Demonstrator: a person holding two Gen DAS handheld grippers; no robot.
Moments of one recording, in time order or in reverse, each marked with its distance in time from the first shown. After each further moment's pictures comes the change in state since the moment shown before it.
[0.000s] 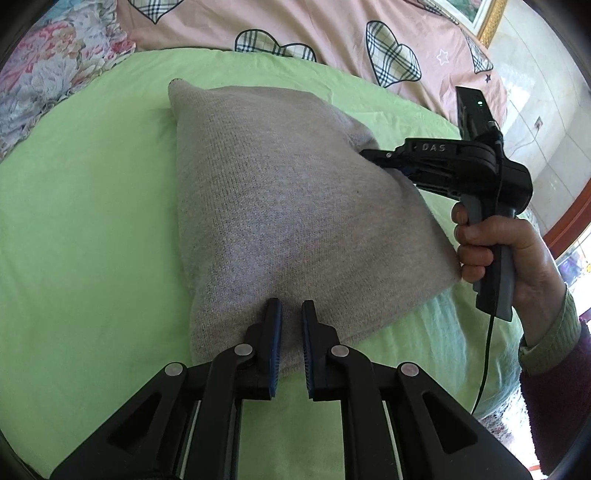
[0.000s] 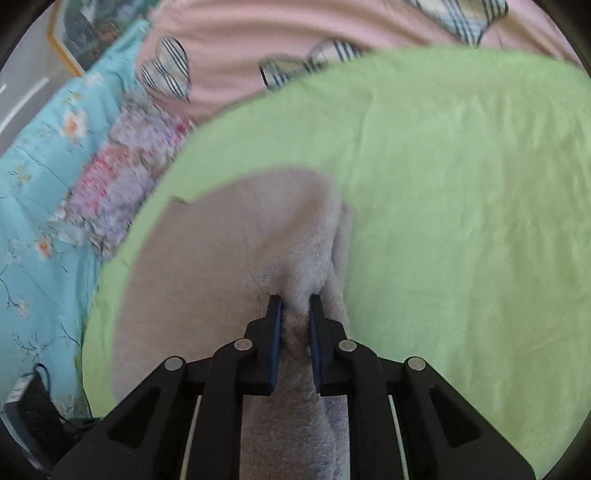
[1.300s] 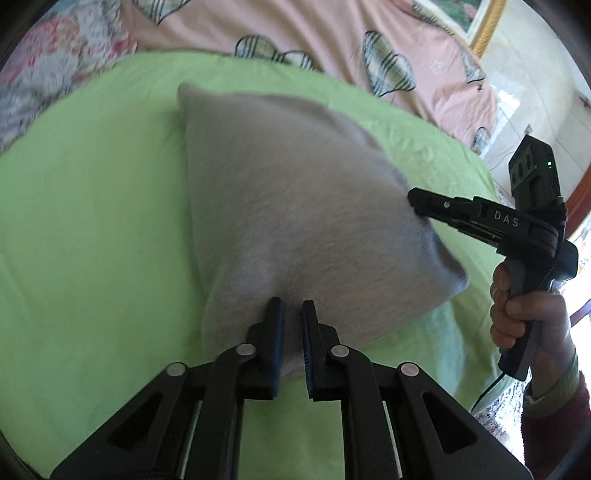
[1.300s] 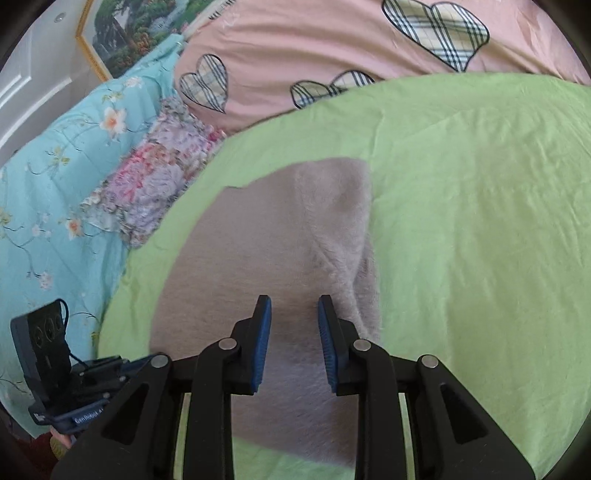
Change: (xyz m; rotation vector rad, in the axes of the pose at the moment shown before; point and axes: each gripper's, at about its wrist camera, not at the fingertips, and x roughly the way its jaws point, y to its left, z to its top) left arm -0.006 0.027 -0.001 -0.023 -0.014 -0.060; right arm -0.054 0.029 -0.066 -0.062 -0.092 -0.034
